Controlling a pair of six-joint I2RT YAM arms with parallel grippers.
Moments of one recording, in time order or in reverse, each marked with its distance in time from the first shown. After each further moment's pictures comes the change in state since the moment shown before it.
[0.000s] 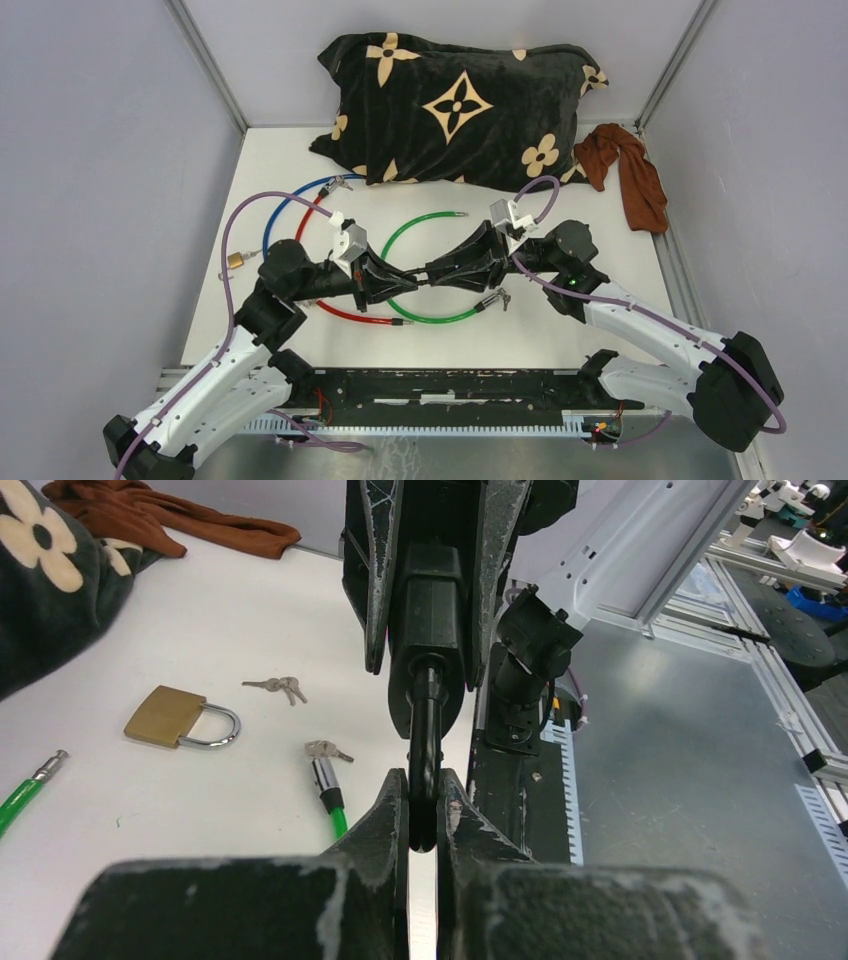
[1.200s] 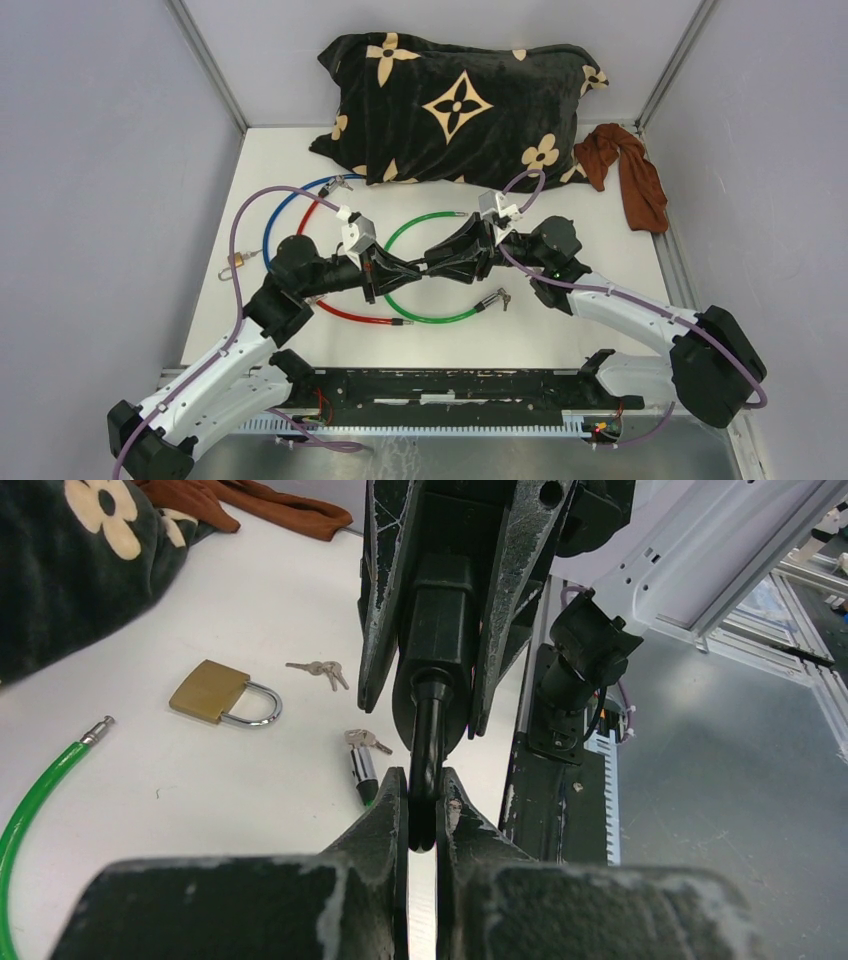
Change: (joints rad) left arm -0.017 0.061 -0.012 0.032 -0.114 0.011; right arm 0.008 0.149 0.005 0.130 0.068 0.043
